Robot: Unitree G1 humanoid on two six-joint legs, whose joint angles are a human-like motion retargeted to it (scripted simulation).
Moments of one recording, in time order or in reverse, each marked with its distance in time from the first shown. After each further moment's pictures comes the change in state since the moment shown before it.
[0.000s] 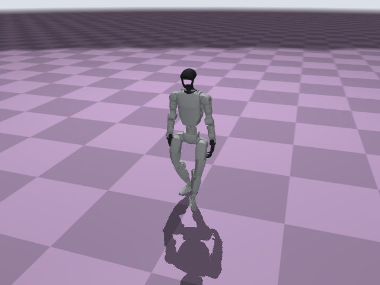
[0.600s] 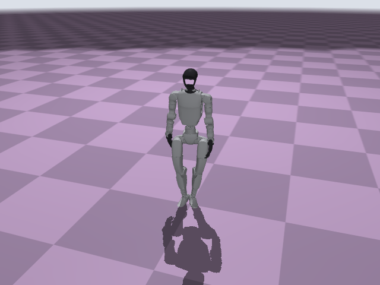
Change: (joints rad) left arm -0.079 -0.003 -0.110 0.033 0.031 -0.019 0.031; right arm 0.049 0.032 -0.043 0.078 0.042 0.028 0.034; waist -0.063 -0.150 0.034; left_leg 0.101 -0.166 -0.206 0.007 -0.028 0.037; right_leg -0.124 0.102 0.534 -0.269 0.043 -0.050
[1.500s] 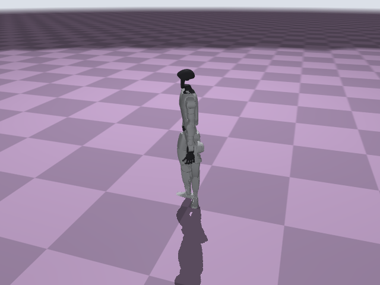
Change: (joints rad) left arm -0.014 0.044 0.014 -0.063 -0.023 0.011 0.000; right arm -0.045 -0.027 -0.011 -0.064 0.002 -0.019 -0.022; waist -0.123 0.045 0.016; left_leg 0.084 0.126 0.741 -0.102 -0.162 -0.027; right_leg -0.023 -0.094 -0.533 -0.043 0.059 0.076
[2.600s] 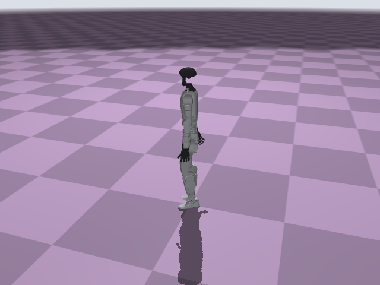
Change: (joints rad) left arm 0.090 -0.046 0.026 -0.094 -0.007 -0.013 -0.003; right arm 0.006 -0.002 0.039 0.175 -0.070 0.099 -0.004; waist 0.101 -0.068 -0.004; left_leg -0.182 -0.159 -0.856 0.226 0.128 0.302; right_leg 0.078 0.001 0.255 -0.073 -0.027 -0.044
